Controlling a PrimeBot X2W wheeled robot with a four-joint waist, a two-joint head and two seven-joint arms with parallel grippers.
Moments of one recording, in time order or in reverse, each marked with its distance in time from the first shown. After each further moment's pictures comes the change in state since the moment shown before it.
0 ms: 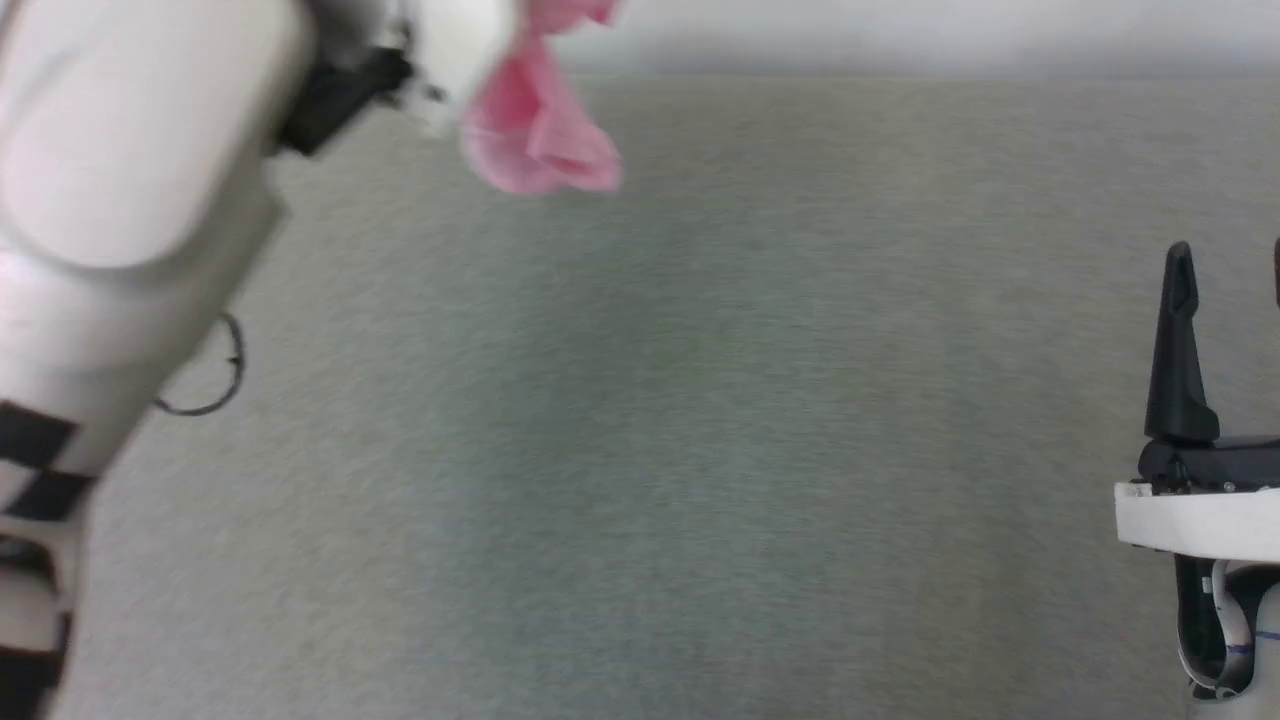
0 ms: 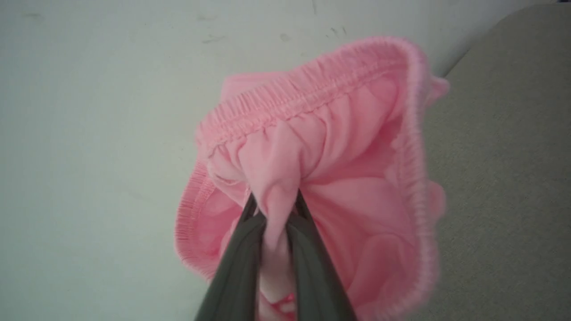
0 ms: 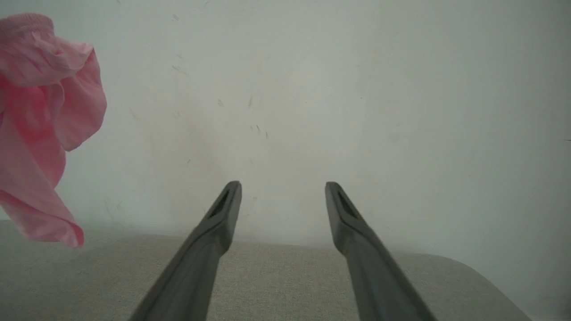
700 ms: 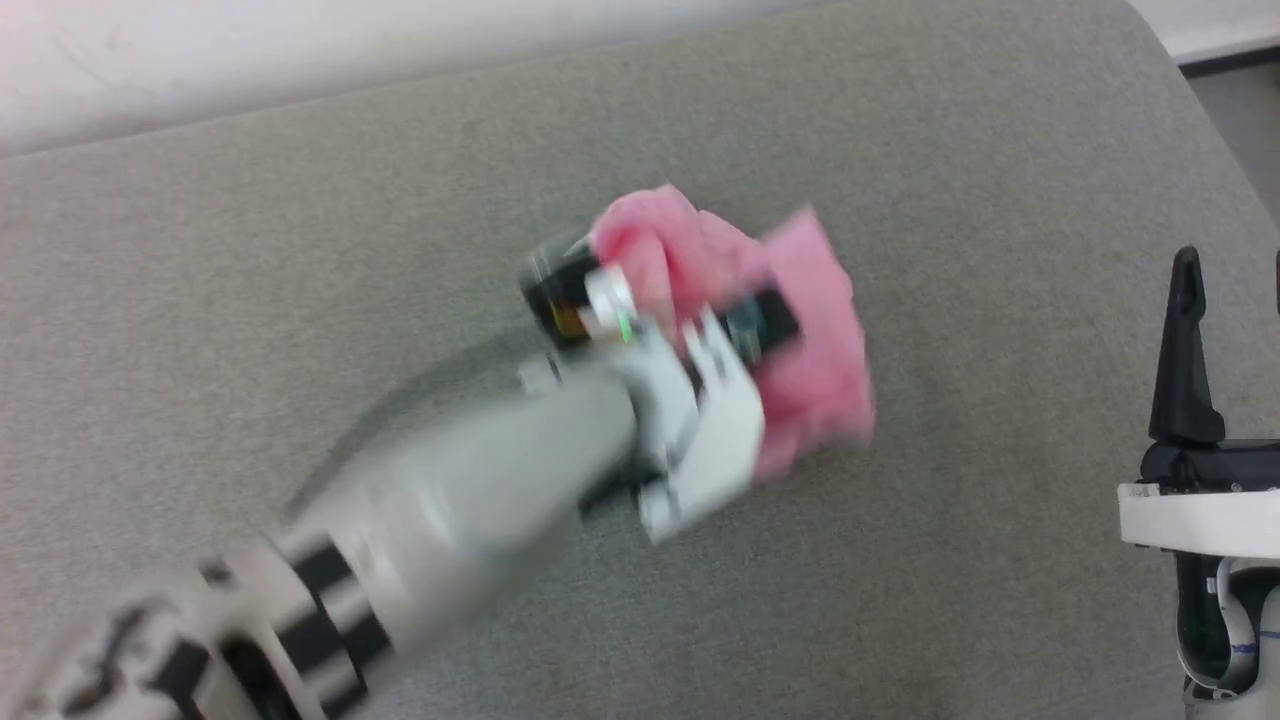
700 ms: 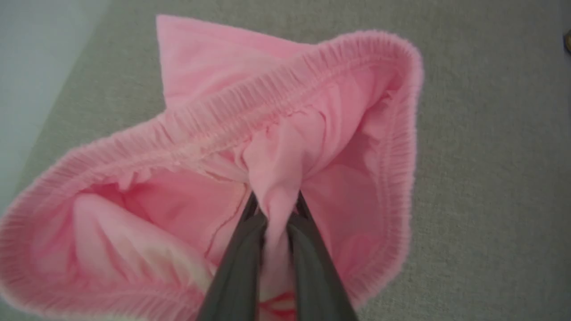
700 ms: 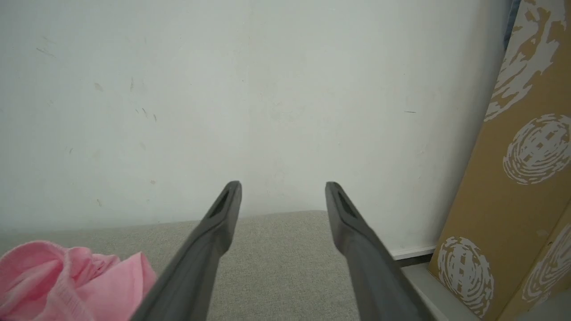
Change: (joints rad) left arm 0.301 -0.264 -0.361 0.150 -0.090 0.000 -0.074; right arm 0.000 -0.001 -0.009 0.025 0.064 0.000 0.000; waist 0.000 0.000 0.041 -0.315
